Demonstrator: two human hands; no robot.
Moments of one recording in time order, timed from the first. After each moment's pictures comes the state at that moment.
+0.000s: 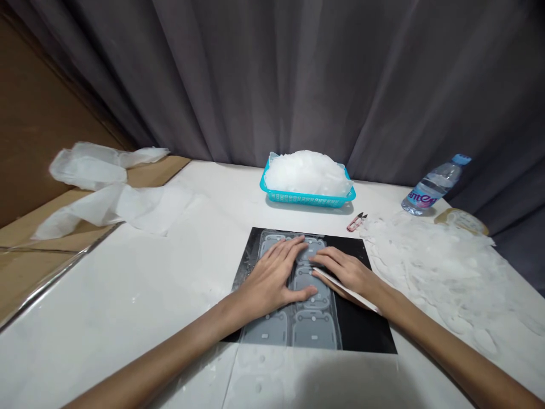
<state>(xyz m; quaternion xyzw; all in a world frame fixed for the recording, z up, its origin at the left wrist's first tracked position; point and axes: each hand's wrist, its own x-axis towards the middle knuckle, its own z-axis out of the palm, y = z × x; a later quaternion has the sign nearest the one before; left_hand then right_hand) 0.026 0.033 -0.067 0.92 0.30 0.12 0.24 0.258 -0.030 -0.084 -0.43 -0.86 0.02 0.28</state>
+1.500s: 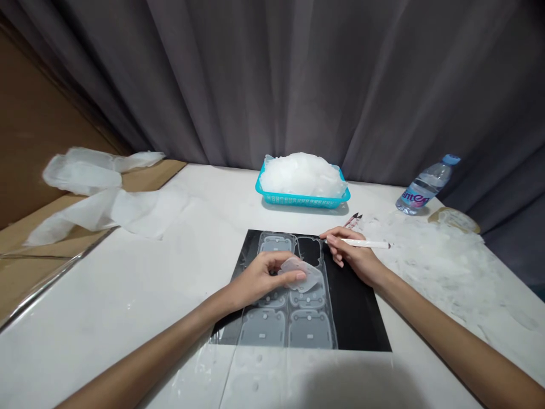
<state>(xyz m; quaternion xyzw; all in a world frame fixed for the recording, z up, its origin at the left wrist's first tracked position) 0.019 0.045 -0.063 0.73 0.28 0.18 0.60 0.273 -0.010 -0.081 -0.48 -0.46 0.54 0.53</state>
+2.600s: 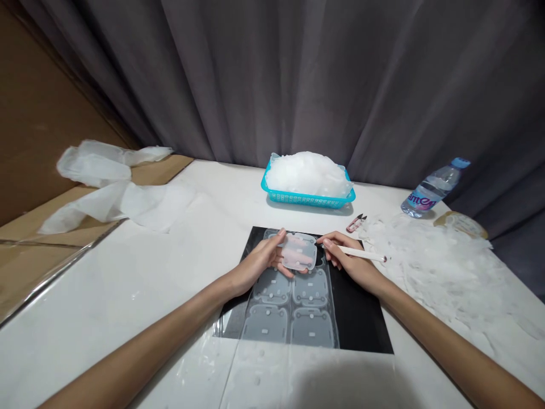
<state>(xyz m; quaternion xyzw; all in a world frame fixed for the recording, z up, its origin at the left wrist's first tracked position) 0.025 0.055 -0.058 0.56 0.28 0.21 0.75 0.261 -0.014 -0.079 -0.56 -0.55 0.44 0.44</state>
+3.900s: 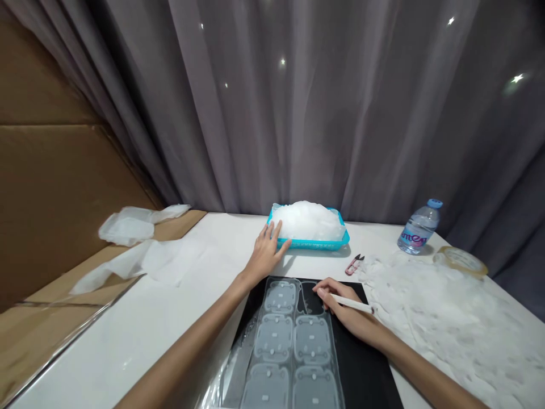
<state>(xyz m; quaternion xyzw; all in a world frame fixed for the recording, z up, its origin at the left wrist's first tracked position) 0.040 0.172 -0.065 0.84 0.42 0.32 0.15 0.247 -0.007 -0.088 -0.55 -0.60 0.40 0.43</state>
